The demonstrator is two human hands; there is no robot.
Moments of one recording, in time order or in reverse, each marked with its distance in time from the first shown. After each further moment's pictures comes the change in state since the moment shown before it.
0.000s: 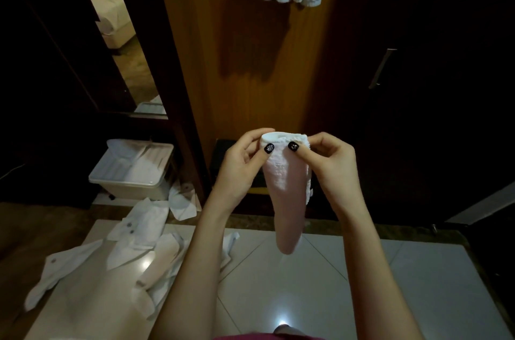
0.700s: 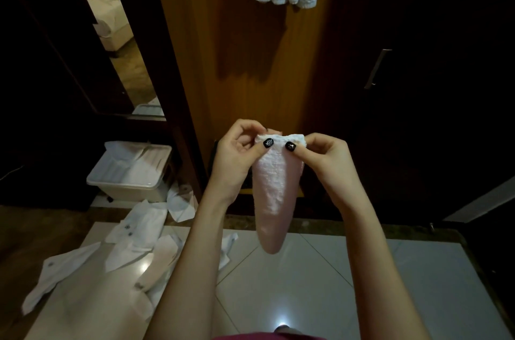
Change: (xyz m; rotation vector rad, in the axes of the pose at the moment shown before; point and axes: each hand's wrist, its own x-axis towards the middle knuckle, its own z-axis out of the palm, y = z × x) left_hand 0.005 0.007 0.001 -0.186 0.019 0.066; right_hand 0.002 -0.004 -0.008 0.024 -0.103 0.085
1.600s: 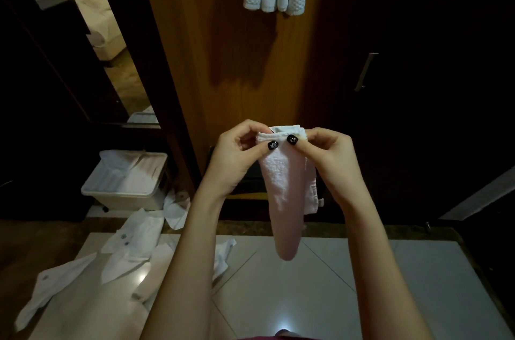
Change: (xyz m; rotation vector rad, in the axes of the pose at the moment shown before) left_hand 0.006 0.018 0.012 0.219 -0.079 0.025; right_hand -0.005 -0.014 -0.012 0.015 0.043 -0.102
